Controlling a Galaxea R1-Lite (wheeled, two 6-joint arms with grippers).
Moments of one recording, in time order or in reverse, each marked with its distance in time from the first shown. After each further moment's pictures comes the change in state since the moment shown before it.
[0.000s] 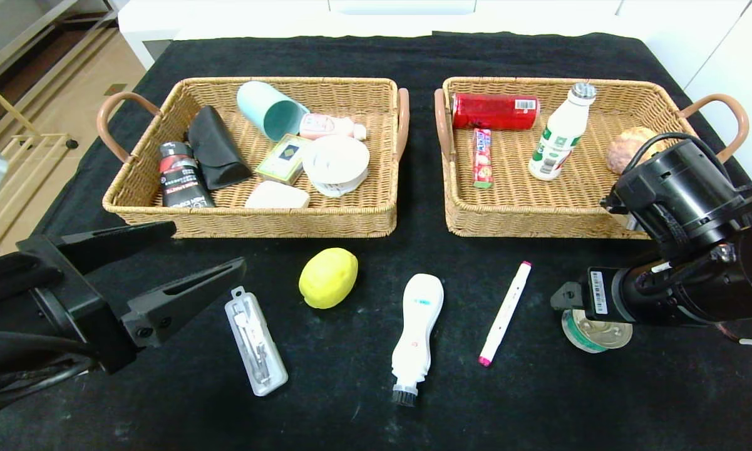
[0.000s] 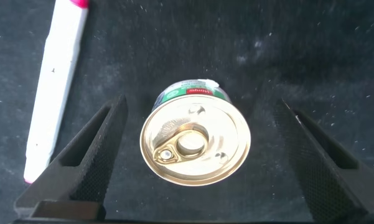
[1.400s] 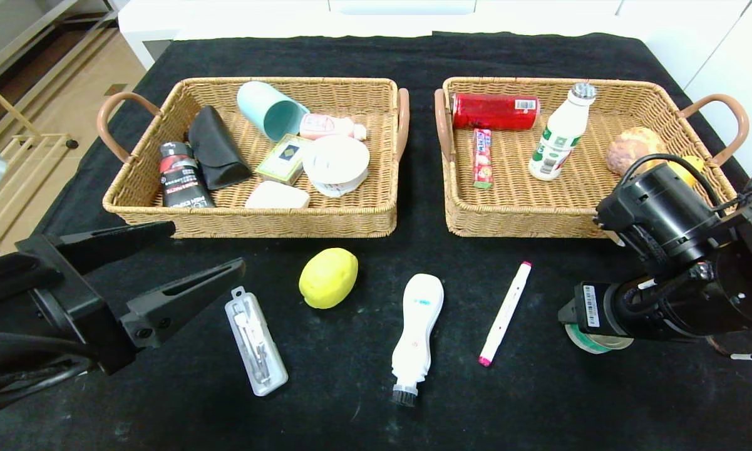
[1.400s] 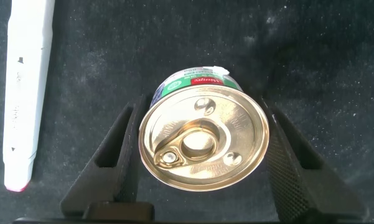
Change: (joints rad) left arm 0.000 -0.002 0.001 0.000 0.000 0.003; right arm 0.002 0.028 0.040 -0.004 0.008 0.047
